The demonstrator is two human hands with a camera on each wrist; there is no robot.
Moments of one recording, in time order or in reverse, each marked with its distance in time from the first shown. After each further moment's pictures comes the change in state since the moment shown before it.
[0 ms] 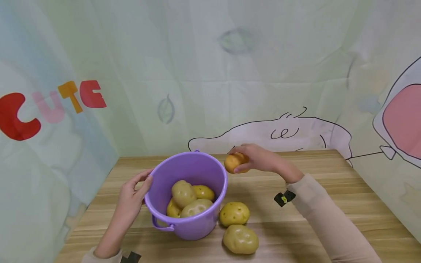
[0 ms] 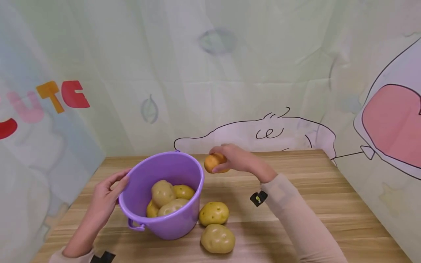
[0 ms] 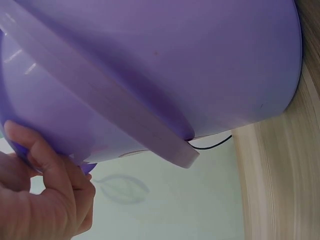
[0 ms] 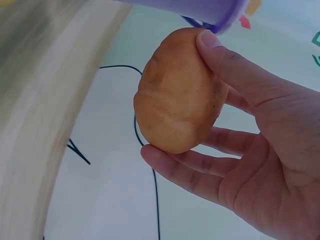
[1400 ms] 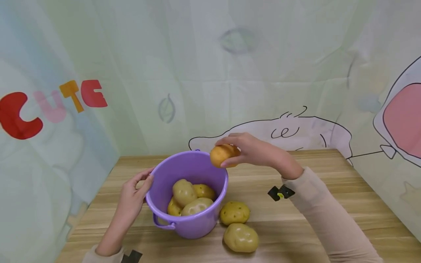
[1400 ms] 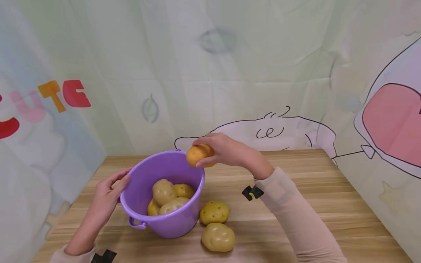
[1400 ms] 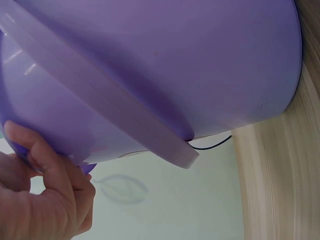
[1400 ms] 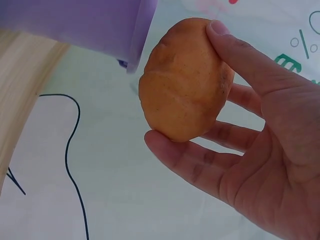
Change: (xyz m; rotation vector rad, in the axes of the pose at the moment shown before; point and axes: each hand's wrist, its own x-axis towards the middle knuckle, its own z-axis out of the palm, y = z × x) left_hand -0.001 0.001 0.000 -0.005 0.000 0.012; right_hand 0.012 -0.052 -0.031 -0.006 0.066 -0.136
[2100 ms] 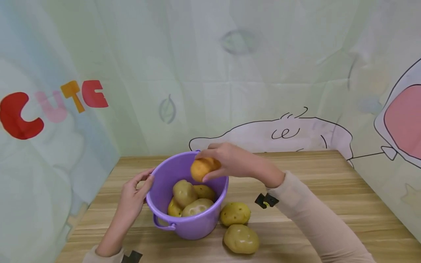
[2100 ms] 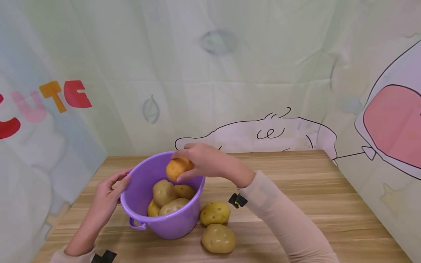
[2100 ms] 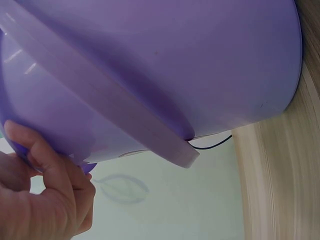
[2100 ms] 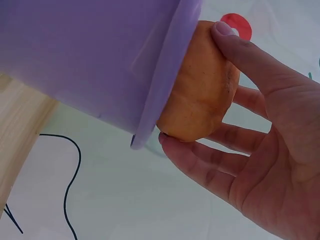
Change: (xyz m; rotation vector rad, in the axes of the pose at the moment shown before) left_hand 0.000 -0.001 0.000 -0.007 -0.004 -0.006; right_hand 0.026 -0.033 0.029 -0.117 -0.035 -0.123
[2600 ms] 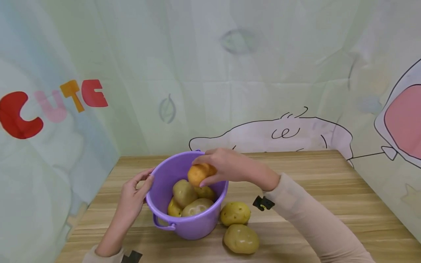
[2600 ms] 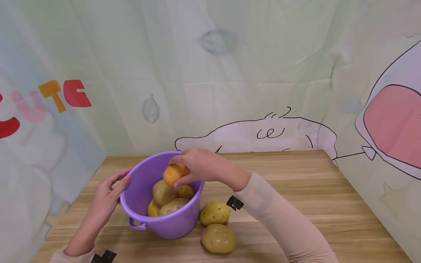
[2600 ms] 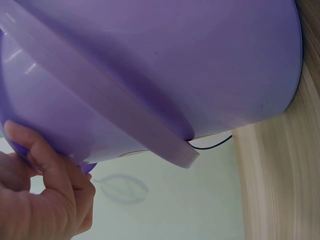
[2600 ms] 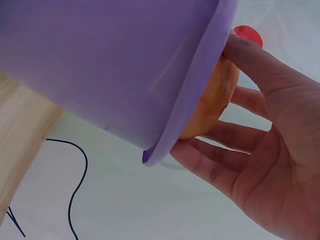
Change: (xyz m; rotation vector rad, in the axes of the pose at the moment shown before) left_hand -0.001 0.002 0.000 0.003 0.004 -0.006; right_hand 0.006 -0.006 0.012 -0.042 -0.056 -0.012
